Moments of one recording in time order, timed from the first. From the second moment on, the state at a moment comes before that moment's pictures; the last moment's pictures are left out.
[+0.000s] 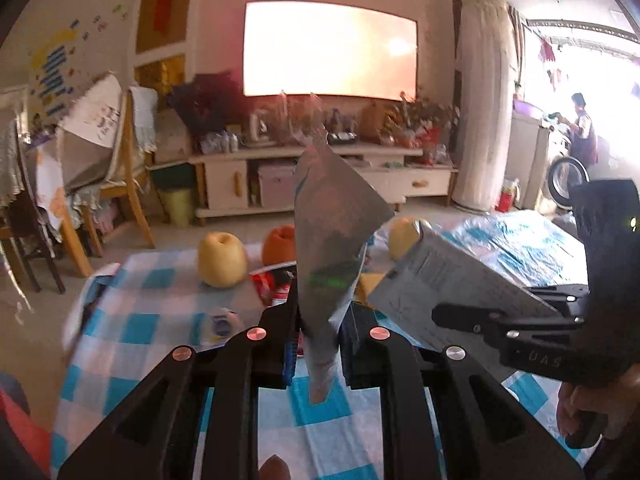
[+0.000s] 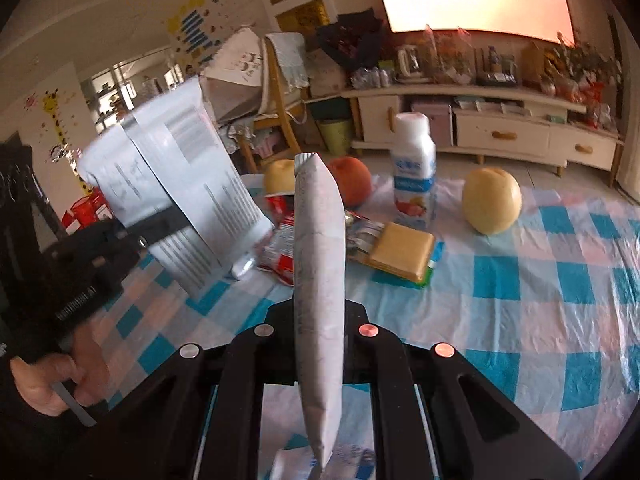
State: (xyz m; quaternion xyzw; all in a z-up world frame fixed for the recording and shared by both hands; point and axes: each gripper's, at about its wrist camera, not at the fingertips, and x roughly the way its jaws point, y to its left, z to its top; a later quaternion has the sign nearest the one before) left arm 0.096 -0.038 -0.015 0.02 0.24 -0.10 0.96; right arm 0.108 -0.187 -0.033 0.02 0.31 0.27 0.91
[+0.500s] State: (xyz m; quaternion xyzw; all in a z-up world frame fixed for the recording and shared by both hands) left arm 0.006 0.037 0.028 0.02 0.23 -0.02 0.97; right arm 0.045 -0.101 0.025 -0.01 0.27 0.34 0.90
